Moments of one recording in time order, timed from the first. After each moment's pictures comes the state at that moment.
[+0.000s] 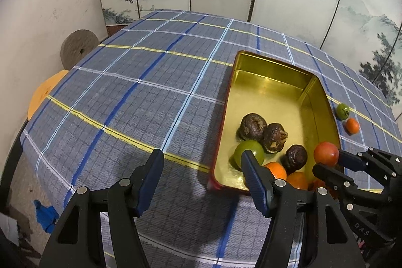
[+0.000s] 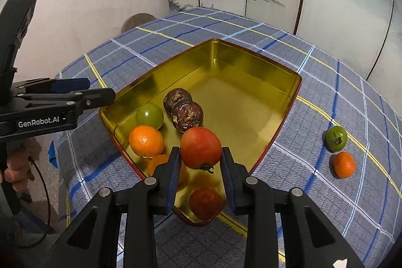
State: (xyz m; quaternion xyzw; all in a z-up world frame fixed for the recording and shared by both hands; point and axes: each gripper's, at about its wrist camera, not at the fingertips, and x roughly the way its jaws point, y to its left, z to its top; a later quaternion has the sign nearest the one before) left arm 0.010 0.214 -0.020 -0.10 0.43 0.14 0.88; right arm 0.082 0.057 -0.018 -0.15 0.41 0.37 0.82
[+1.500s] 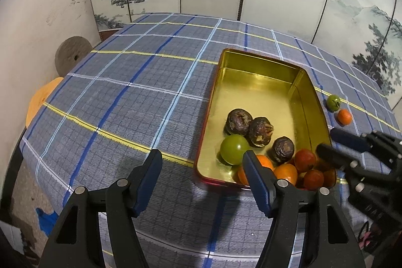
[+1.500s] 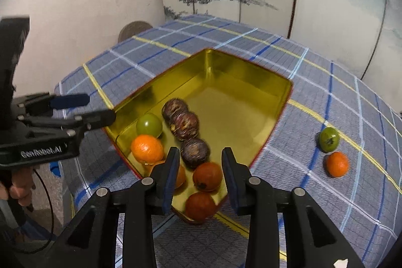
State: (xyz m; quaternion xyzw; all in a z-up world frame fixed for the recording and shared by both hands) left arm 0.008 0.194 -0.013 -0.09 0.43 0.12 0.89; right arm 0.083 0.044 -0.002 -0.12 0.40 0.36 0.84
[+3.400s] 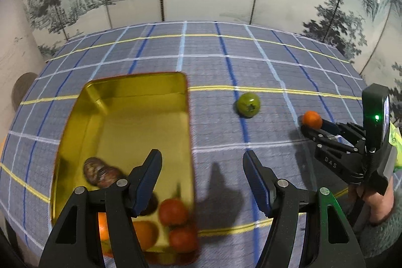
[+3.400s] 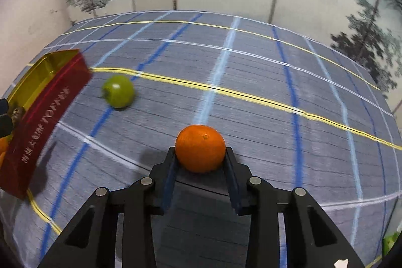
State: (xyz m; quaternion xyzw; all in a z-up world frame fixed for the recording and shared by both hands) left arm 0.121 0.035 -0.010 -0.02 0.45 -0.02 0.89; right arm 0.189 -0.153 -0.066 -0.07 0.44 0.13 0.88
